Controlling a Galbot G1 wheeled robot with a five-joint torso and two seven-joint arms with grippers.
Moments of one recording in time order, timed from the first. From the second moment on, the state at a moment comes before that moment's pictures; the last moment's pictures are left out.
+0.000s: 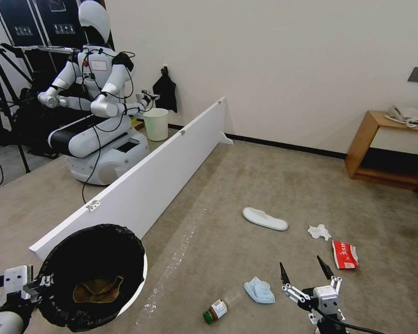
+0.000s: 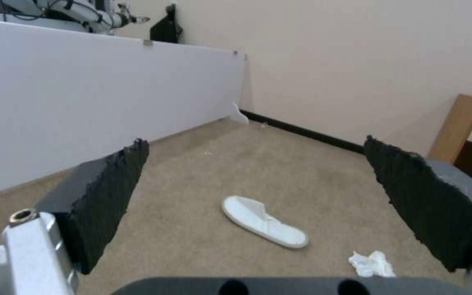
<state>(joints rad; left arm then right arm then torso) 1.74 -1.19 -1.06 -2.32 -0.73 0.67 -0.23 -1.80 1.48 0.63 2.15 -0.04 0.22 -0.09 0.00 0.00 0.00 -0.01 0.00</state>
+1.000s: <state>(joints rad) 1.80 -1.19 -1.09 -2.38 -0.73 0.69 -0.23 -1.48 1.00 0.45 1.87 0.12 0.04 -0.32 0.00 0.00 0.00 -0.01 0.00</state>
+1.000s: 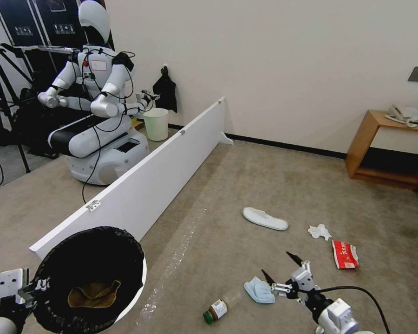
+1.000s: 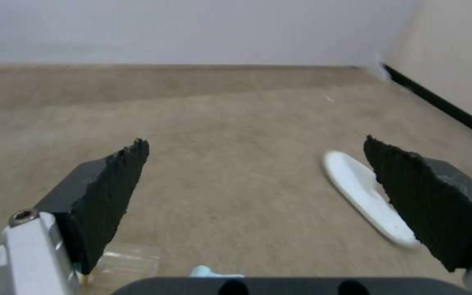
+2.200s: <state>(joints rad) 1.81 -1.21 -1.08 -2.42 -0.69 0.70 -0.23 -0.93 0.96 -0.09 1.35 -0.06 0.24 -0.74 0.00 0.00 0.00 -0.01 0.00</state>
